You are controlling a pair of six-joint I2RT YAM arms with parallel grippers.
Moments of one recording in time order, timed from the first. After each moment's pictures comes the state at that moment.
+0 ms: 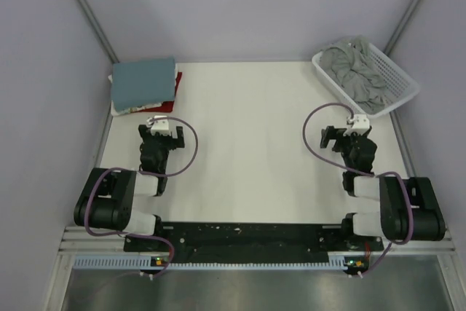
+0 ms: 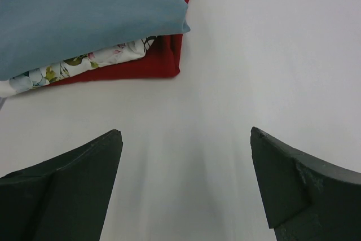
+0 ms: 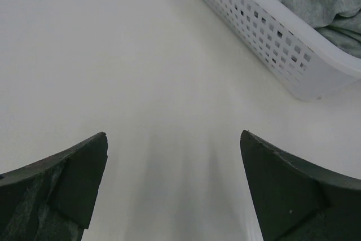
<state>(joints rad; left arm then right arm) -0.10 1.43 0.23 1.12 -0.10 0.07 -0.03 1.36 0.19 1.03 -0.06 0.04</state>
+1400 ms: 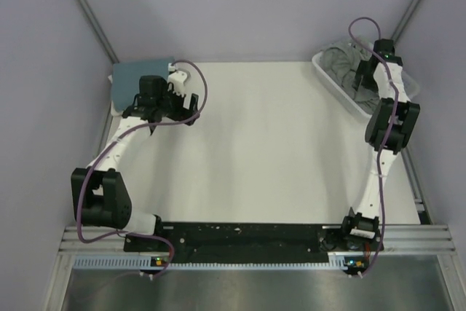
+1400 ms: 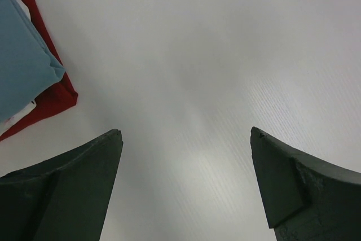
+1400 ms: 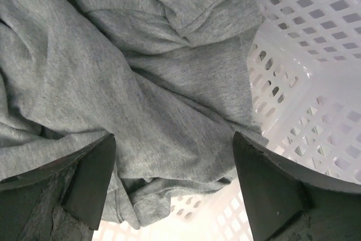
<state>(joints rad) -0.11 1.44 1.12 -0.32 0.36 0.21 -0.23 2.40 2.20 -0.79 0.19 0.13</state>
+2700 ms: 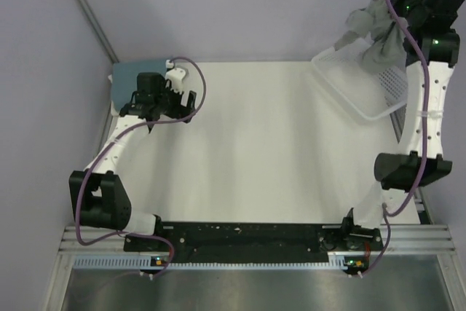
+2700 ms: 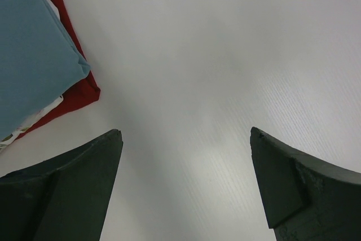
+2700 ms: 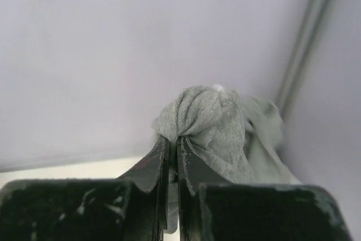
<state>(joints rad) -0.11 1.43 1.17 -0.38 0.30 0.24 -0.16 1.84 2.33 -0.60 -0.04 0.13</state>
